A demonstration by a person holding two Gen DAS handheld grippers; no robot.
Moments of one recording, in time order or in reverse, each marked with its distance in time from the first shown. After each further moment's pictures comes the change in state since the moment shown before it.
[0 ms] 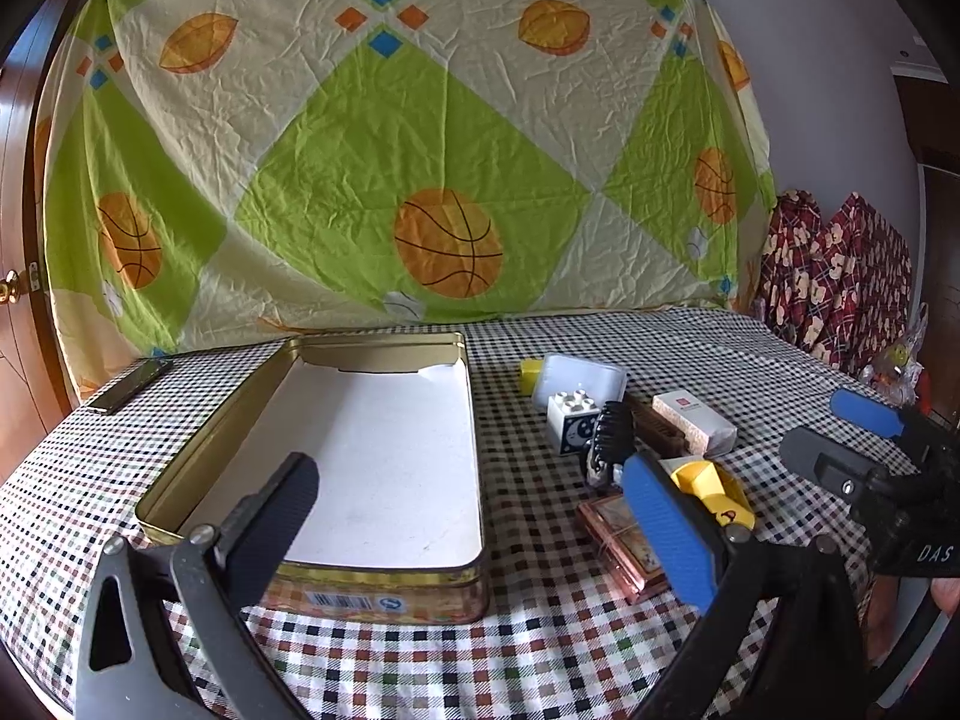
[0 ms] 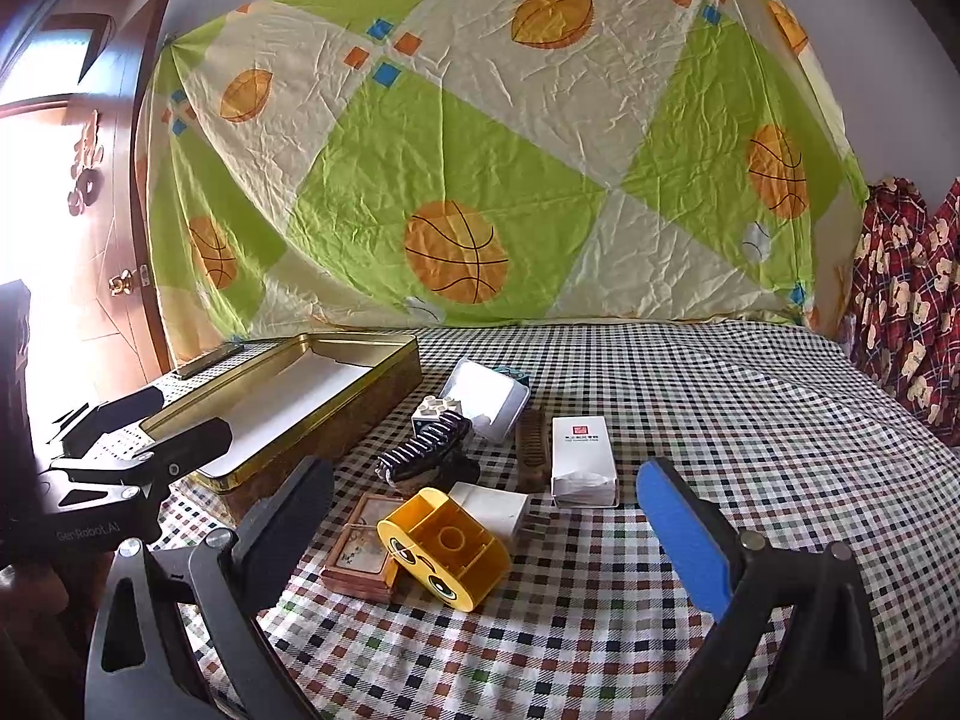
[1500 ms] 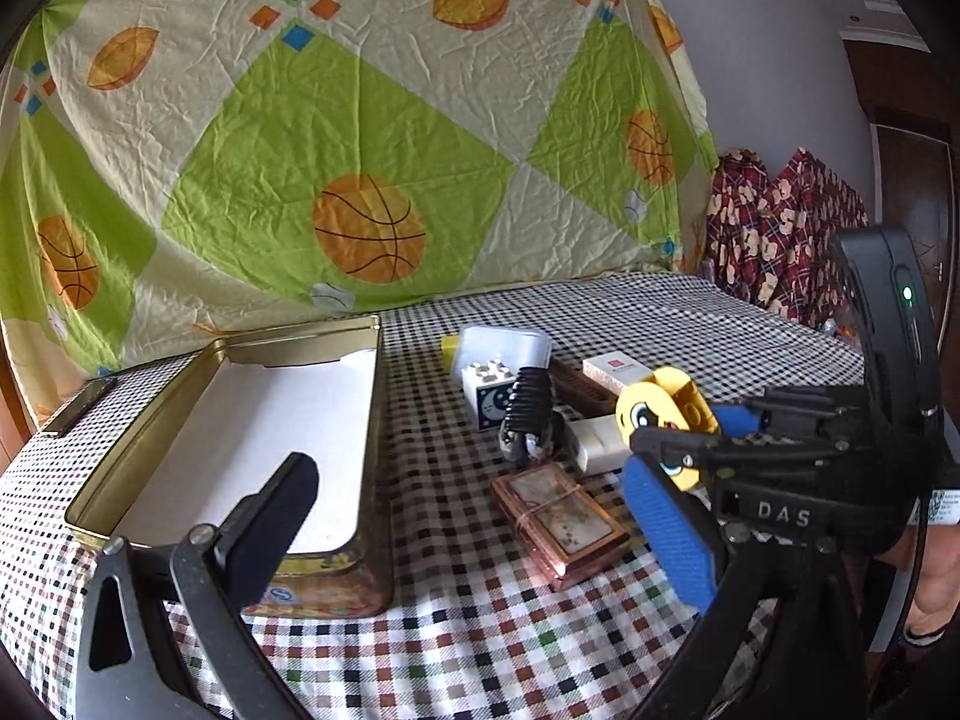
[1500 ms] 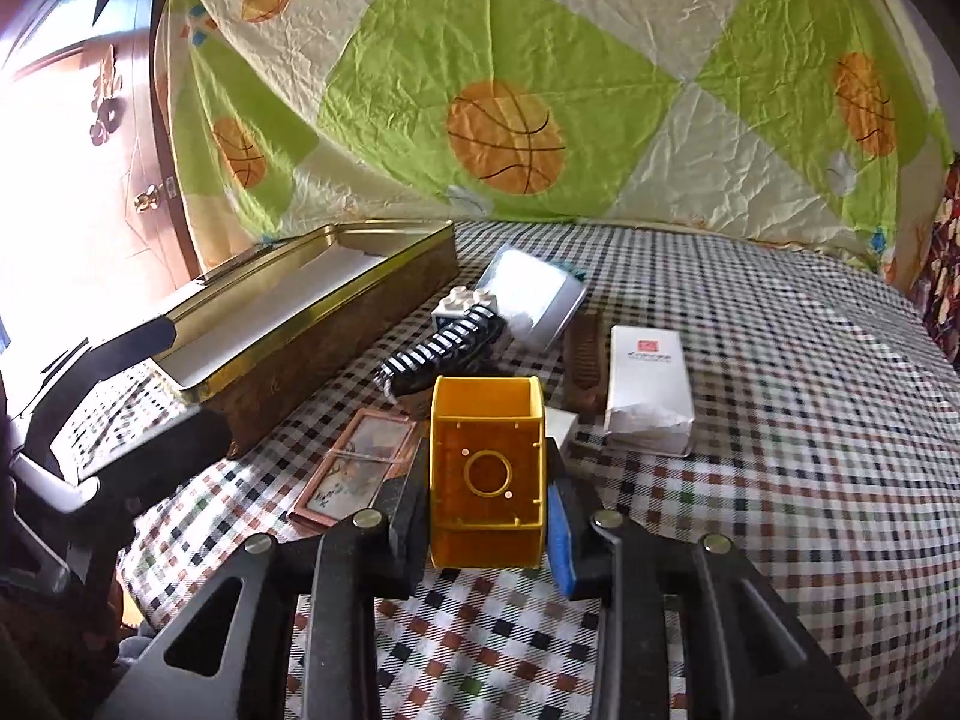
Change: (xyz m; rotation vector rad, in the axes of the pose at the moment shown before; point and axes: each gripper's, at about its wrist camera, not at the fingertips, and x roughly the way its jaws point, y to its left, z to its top) left arm 0.011 -0.048 -0.015 0.110 0.029 -0.104; right arm 0.059 -0.009 -0.016 -0.070 0.210 0.078
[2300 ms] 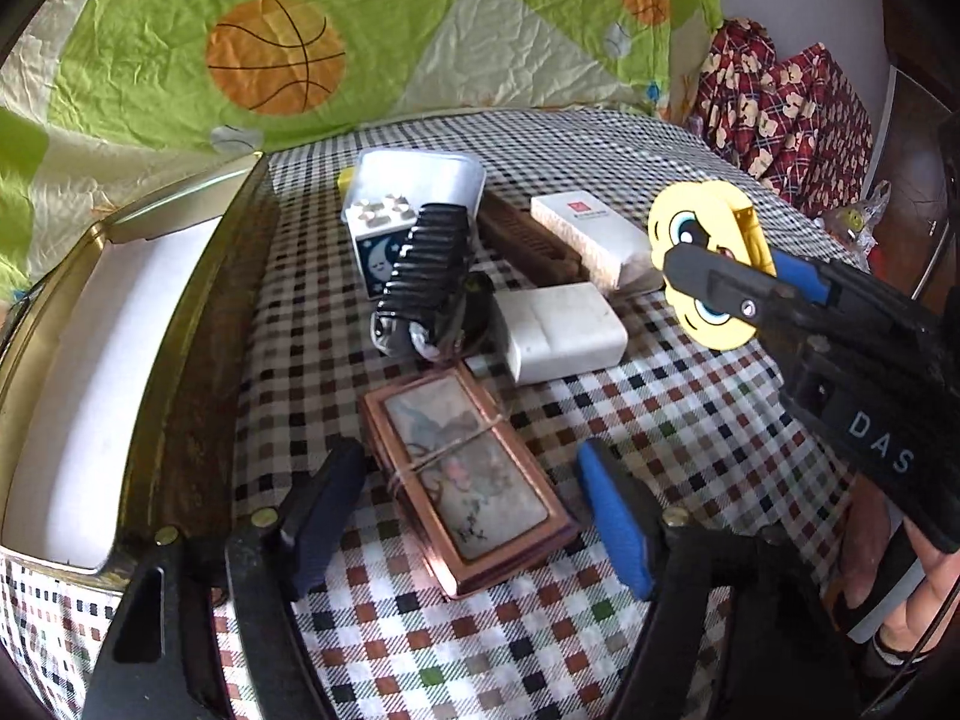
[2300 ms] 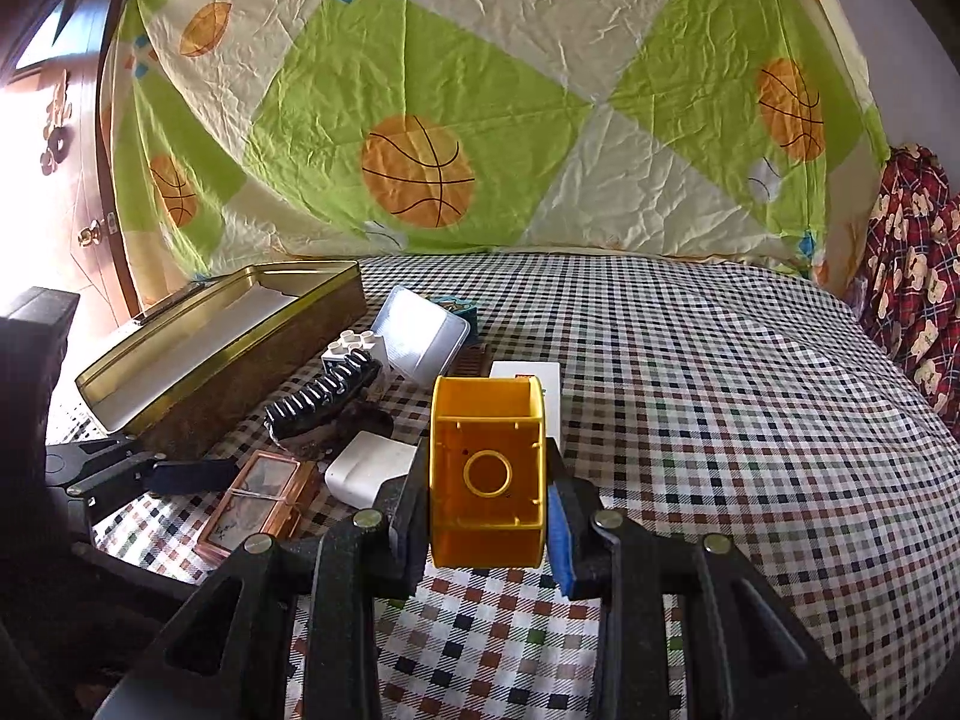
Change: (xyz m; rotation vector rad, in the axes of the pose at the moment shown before) left arm 0.077 -0.036 -0.007 -0.026 0.435 -0.101; right arm -0.003 -0.031 0.008 0.057 -0.031 -0.100
